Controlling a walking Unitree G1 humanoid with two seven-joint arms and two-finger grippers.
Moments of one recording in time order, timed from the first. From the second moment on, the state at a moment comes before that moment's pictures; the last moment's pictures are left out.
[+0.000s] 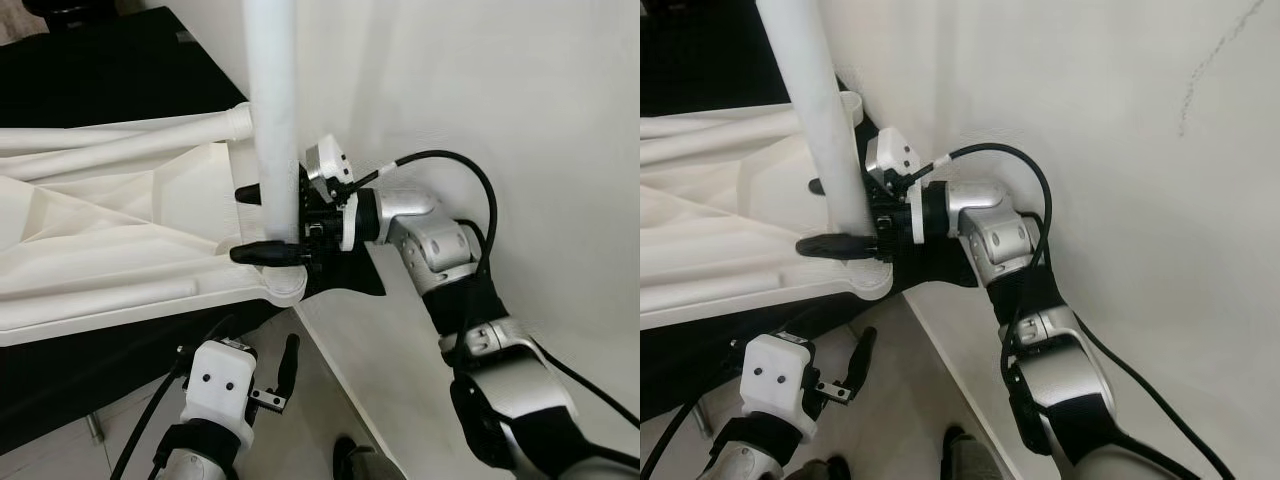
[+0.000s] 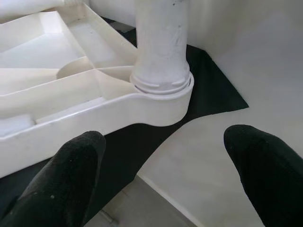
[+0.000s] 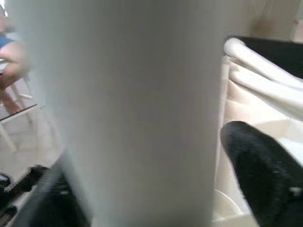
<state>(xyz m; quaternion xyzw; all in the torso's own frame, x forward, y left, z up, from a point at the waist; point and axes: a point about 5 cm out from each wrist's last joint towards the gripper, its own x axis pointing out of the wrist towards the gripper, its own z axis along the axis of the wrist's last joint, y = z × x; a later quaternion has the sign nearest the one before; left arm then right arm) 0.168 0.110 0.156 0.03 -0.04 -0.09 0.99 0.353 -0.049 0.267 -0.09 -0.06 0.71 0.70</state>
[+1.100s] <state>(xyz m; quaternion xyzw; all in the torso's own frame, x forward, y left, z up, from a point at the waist) 0.172 0.113 0.157 0.03 -0.05 -0.09 0.99 0.320 -0.029 0.225 -0.04 -0.11 0.34 0.93</state>
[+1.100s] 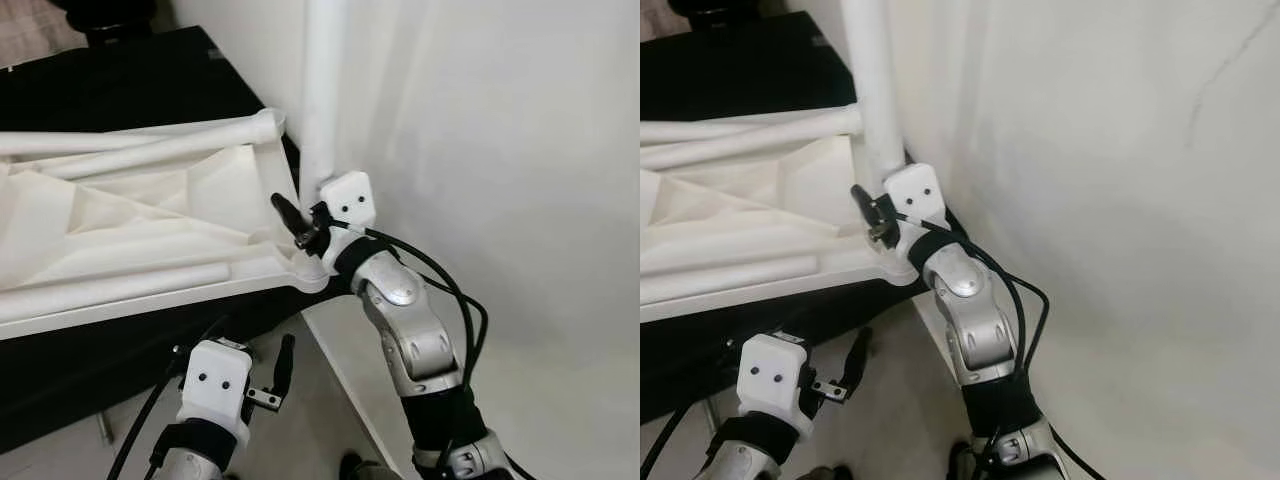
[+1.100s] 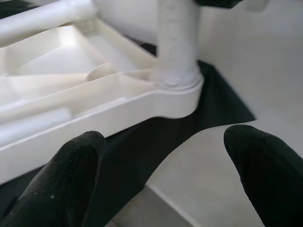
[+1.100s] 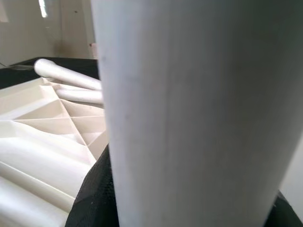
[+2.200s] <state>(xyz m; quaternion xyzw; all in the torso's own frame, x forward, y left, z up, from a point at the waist) 0.166 0.112 0.154 0.03 -0.04 -0.09 0.99 0.360 -0.057 0.267 -0.08 -0.05 0.71 0.69</state>
